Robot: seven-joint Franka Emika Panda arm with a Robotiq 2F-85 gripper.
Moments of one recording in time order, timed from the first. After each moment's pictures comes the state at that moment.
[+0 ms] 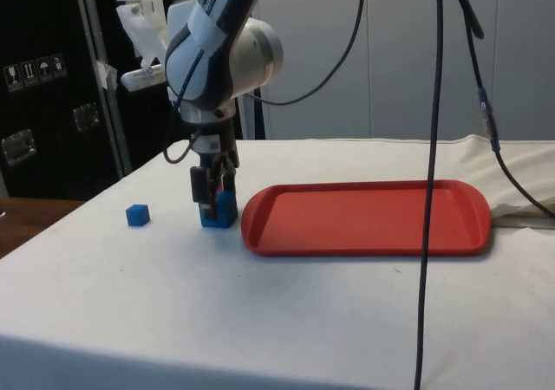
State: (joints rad) arm 0.56 0.67 -0.57 -1.98 0.50 2.56 -0.37
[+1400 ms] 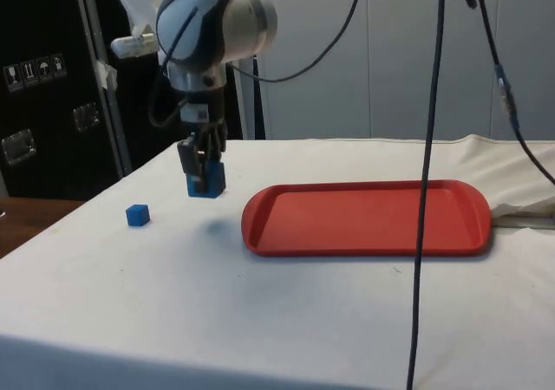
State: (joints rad) arm 0.57 0.58 -0.60 -1.97 0.47 2.51 -0.34
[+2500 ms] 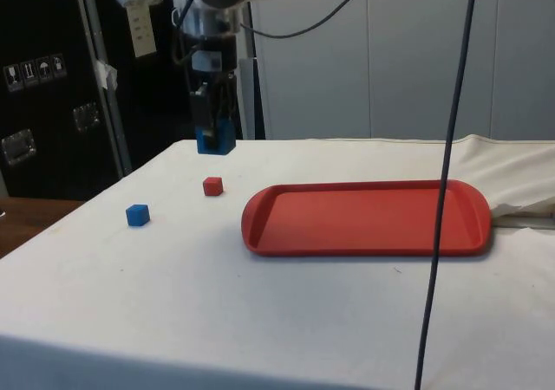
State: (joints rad) arm 0.59 0.32 -0.63 -2.11 0.27 2.47 -0.26
